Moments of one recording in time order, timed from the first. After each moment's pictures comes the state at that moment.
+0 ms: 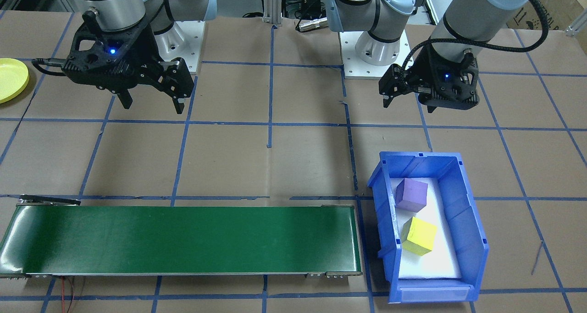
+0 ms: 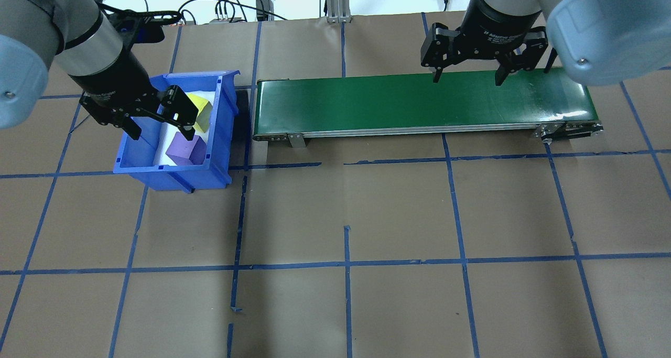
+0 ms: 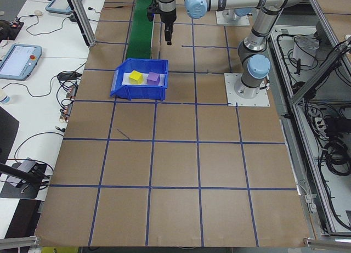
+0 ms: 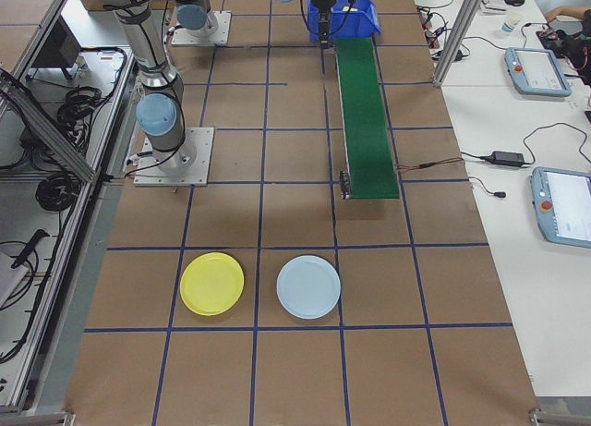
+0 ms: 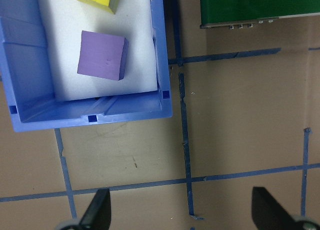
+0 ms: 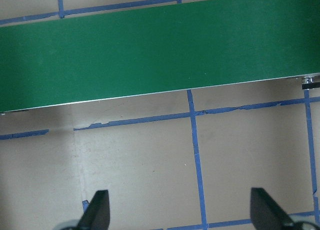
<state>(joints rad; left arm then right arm) -1.47 -1.55 -1.66 -1.58 1.55 0.19 1.66 -1.55 1.54 -1.69 -1.58 0.20</state>
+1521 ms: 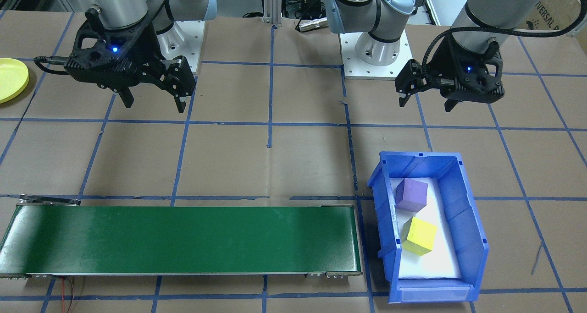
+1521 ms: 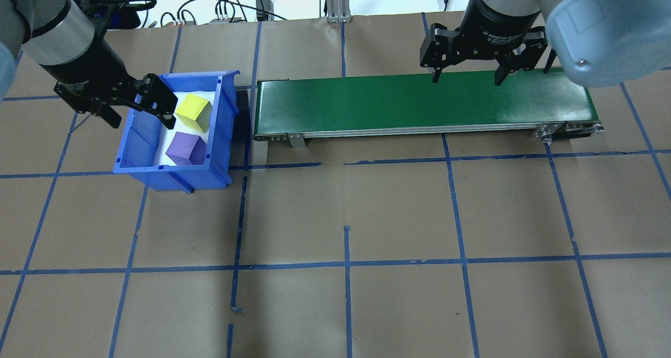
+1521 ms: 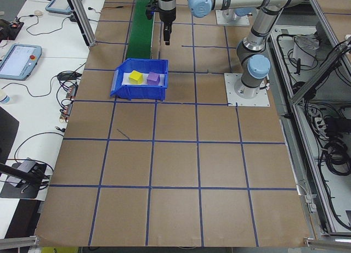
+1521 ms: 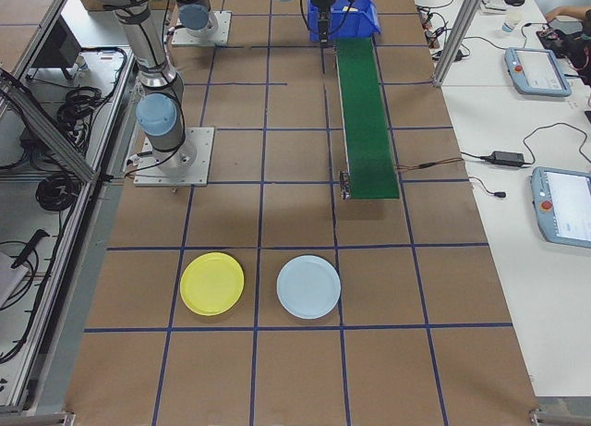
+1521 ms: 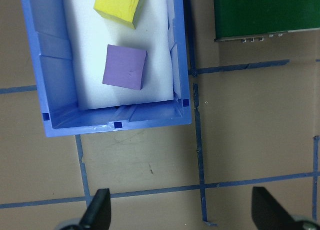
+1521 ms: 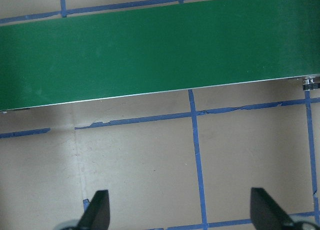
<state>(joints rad) -1.43 -1.55 -1.64 -1.55 1.55 0.23 1.67 -1.55 1.54 -1.69 -1.58 0.20</state>
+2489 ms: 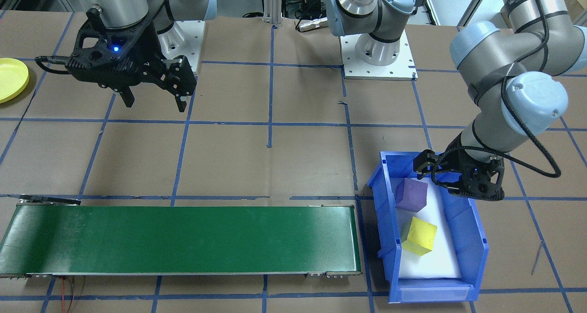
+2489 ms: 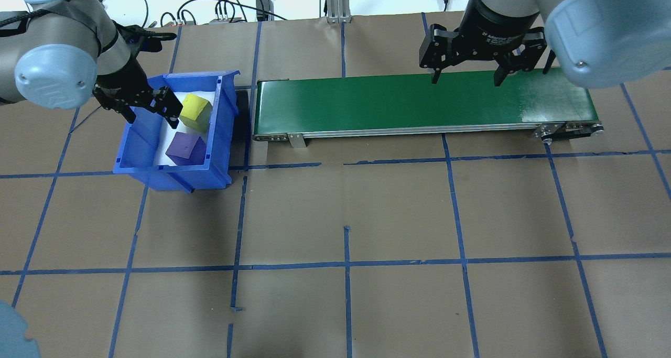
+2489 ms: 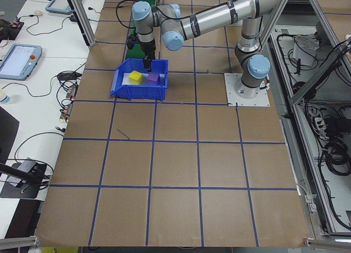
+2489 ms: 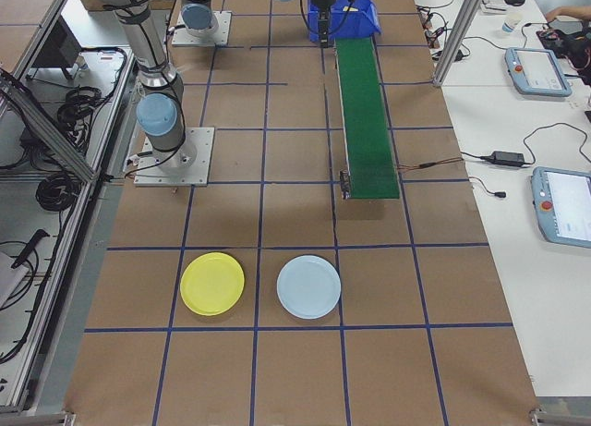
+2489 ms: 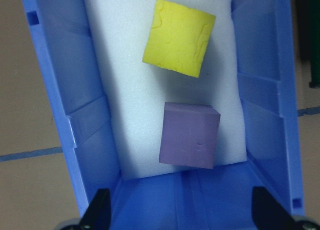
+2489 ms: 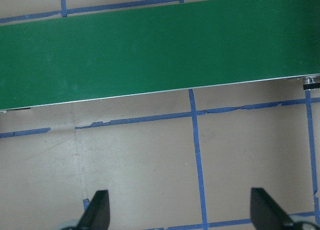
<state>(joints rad) -1.36 -1.86 -1.65 -1.28 1.63 0.37 1.67 -1.55 1.54 -1.69 -1.58 0.20</state>
